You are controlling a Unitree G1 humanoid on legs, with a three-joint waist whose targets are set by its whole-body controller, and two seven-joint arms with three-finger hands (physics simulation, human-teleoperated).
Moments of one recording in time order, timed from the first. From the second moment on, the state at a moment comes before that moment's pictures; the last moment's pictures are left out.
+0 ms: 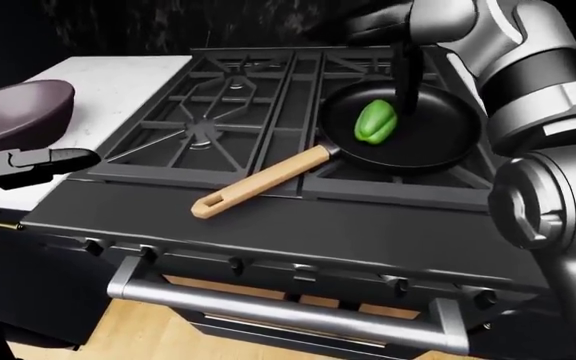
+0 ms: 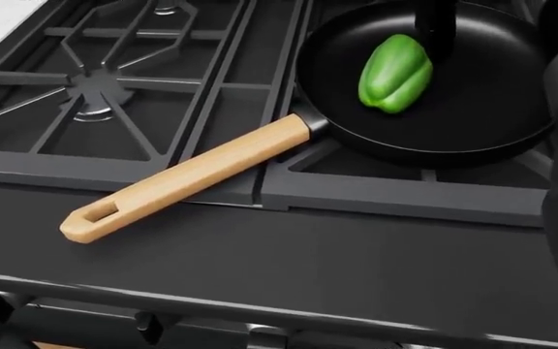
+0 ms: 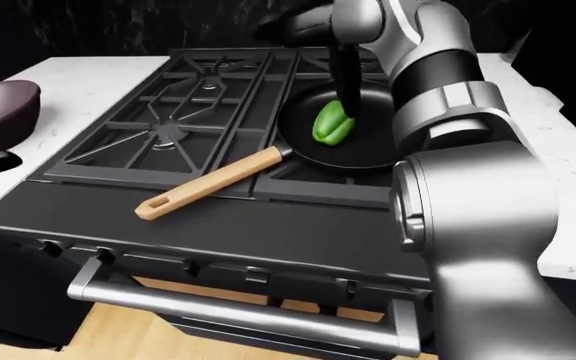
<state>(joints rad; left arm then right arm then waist) -0.37 0.62 0.60 -0.41 -0.40 0.62 0.02 -1.71 -0.43 0.04 1.33 -1.16 -0.62 0.68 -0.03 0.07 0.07</state>
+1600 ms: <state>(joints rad) -0.35 0.61 0.61 -0.40 -0.40 0.58 0.01 -1.58 -0.43 0.05 1.31 -1.31 -0.65 0.85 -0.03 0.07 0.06</state>
